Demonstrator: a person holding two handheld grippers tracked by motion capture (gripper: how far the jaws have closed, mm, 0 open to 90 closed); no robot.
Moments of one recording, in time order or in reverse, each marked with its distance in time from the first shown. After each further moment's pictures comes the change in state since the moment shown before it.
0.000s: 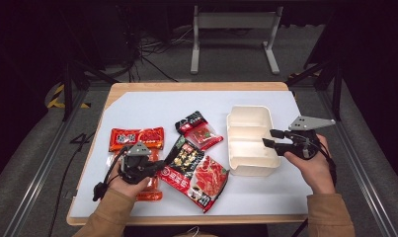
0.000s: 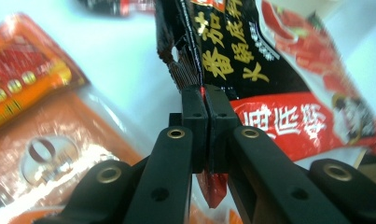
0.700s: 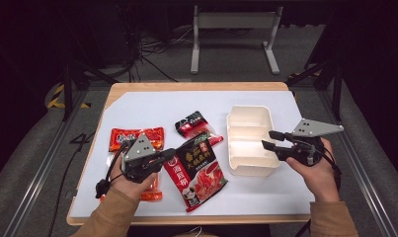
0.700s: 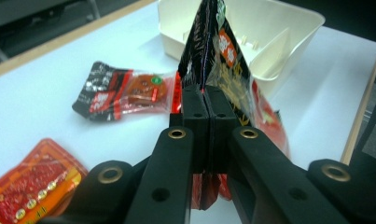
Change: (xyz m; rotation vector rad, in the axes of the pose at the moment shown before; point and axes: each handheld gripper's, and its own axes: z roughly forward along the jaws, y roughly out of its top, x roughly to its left) left arm -0.040 0.035 -0.031 -0.219 0.018 0.207; right arm 0.027 0.011 -0.023 -0.073 0.021 -0.059
